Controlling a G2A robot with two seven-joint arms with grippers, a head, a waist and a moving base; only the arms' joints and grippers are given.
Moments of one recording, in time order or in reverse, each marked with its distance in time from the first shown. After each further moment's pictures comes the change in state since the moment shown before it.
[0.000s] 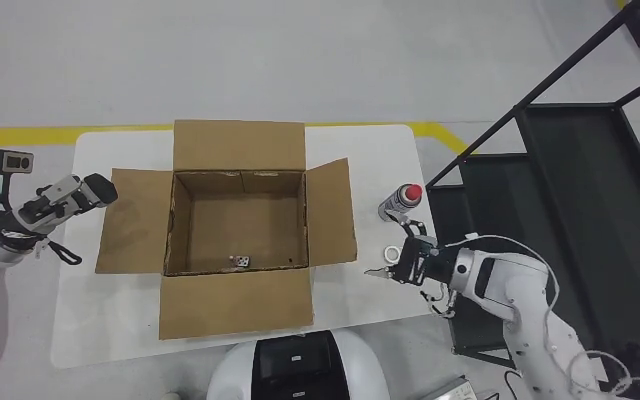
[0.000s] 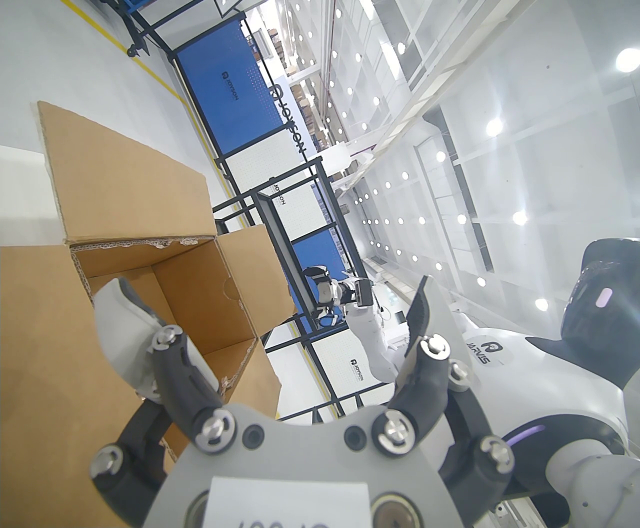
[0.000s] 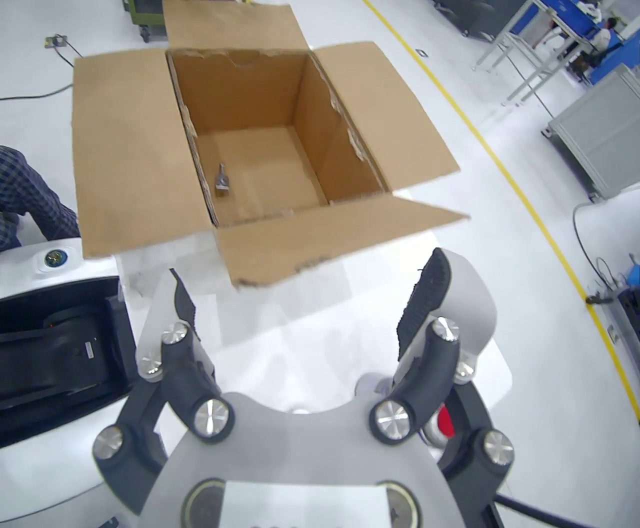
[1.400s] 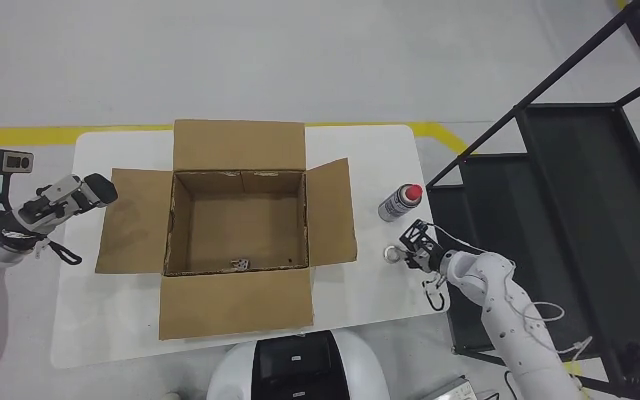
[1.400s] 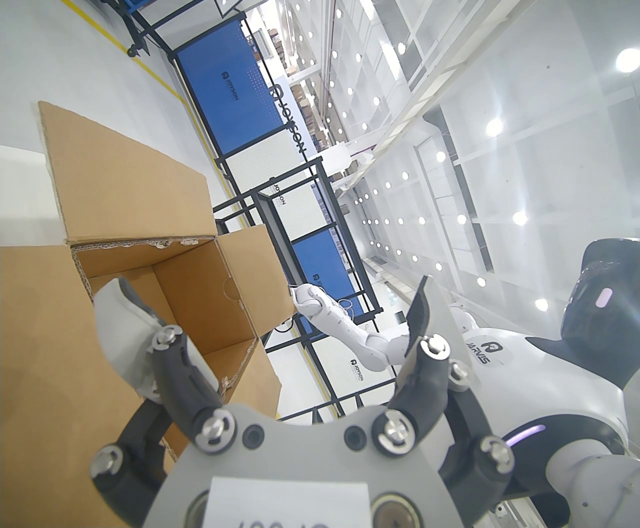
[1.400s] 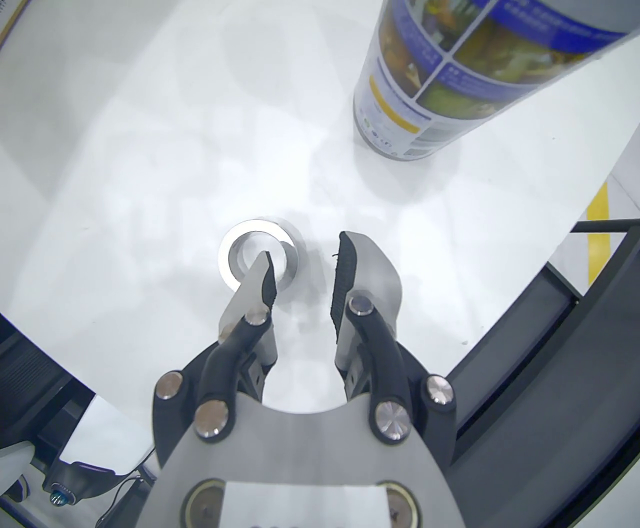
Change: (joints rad) left arm 0.000 0.000 0.000 0.000 0.000 0.000 0.000; right arm 0.311 -0.017 -0.225 0.738 0.177 0.264 0.311
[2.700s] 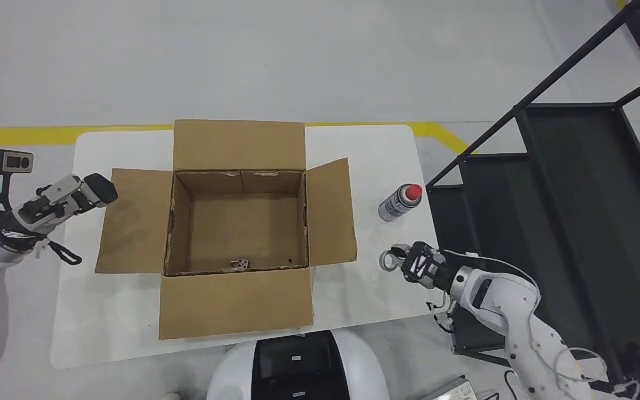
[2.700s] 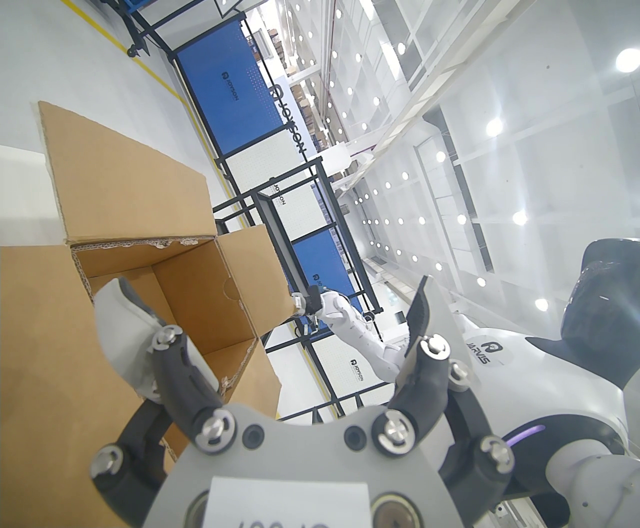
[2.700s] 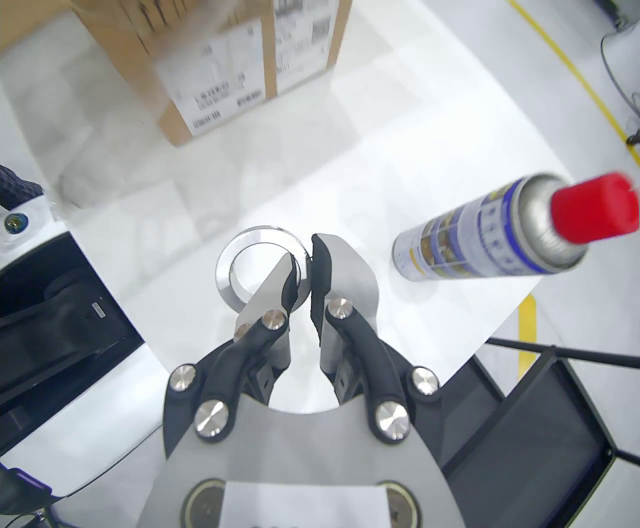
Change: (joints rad) left arm 0.000 0.000 0.000 0.000 0.000 0.000 0.000; right arm -0.363 0.055 0.164 -0.553 -0.148 -0.084 -0.307
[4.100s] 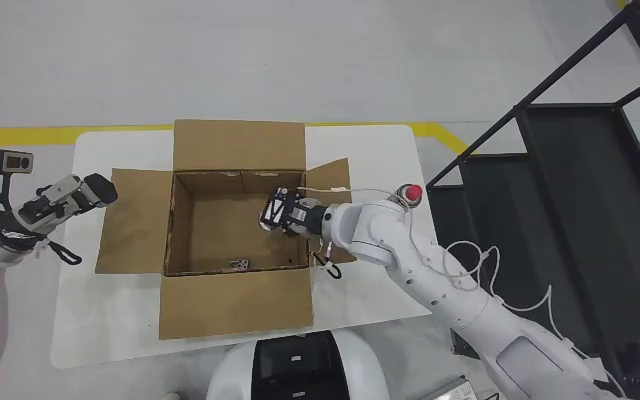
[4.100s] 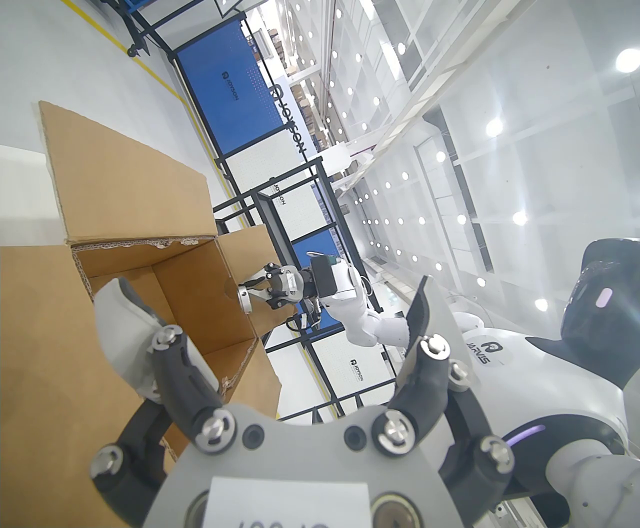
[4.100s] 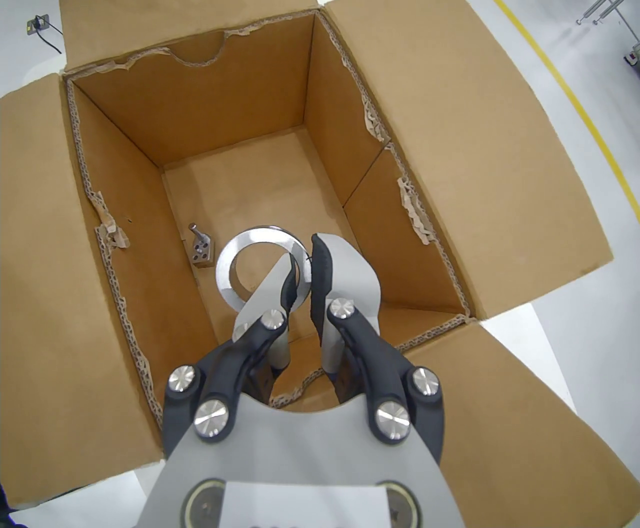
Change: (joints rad) left arm 0.000 0.000 0.000 0.000 0.000 0.000 0.000; right arm 0.873 -0.158 -0.848 0.225 0.324 0.340 0.535
